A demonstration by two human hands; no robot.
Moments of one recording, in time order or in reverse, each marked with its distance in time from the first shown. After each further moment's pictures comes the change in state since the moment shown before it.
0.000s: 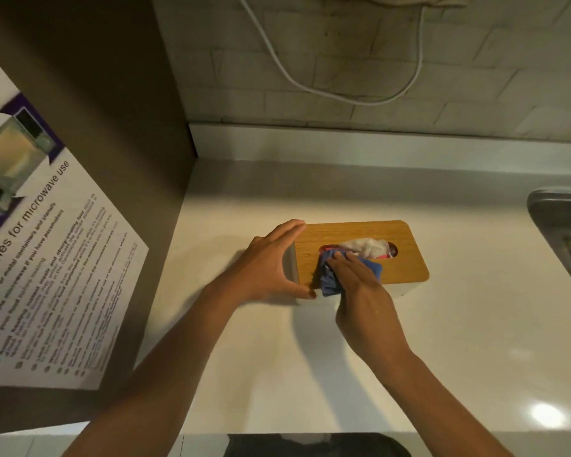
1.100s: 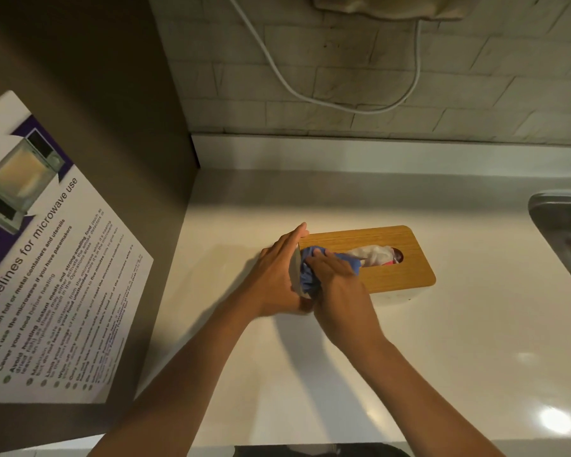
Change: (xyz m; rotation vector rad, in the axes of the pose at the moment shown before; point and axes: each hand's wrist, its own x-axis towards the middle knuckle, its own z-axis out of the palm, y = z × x) left_hand 0.005 -0.010 0.020 -0.228 0.090 0.048; right_hand 0.028 -0.032 0.008 0.015 -0.091 0.002
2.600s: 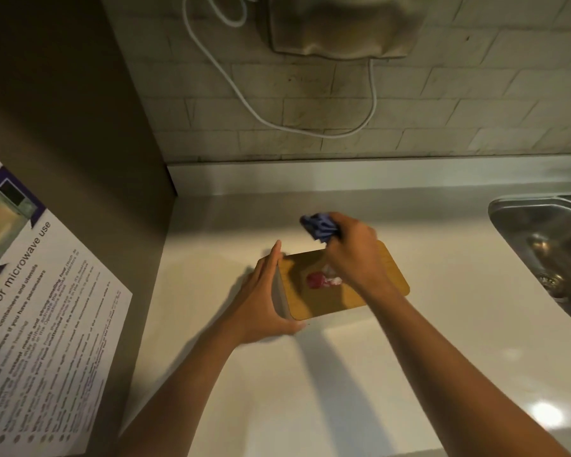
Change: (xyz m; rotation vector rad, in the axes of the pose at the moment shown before) left_hand -0.006 0.010 -0.003 0.027 -0.002 -0.008; right_hand 0.069 0.021 -0.064 0.261 0.197 0.123
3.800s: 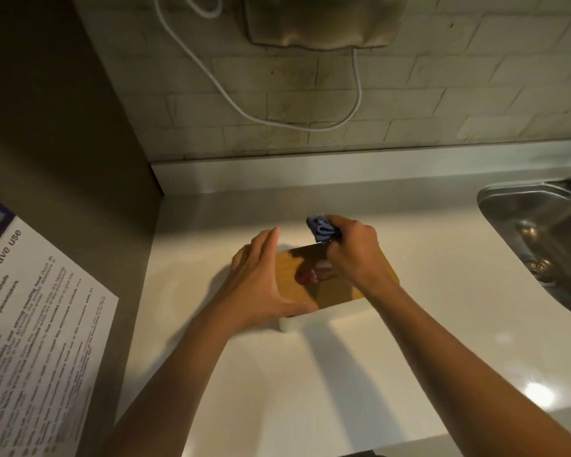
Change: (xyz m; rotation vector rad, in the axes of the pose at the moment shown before) left_hand 0.019 0.041 -0.016 0.262 -0.063 -0.118; right_hand 0.002 0.034 -0.007 -0.119 0.022 0.009
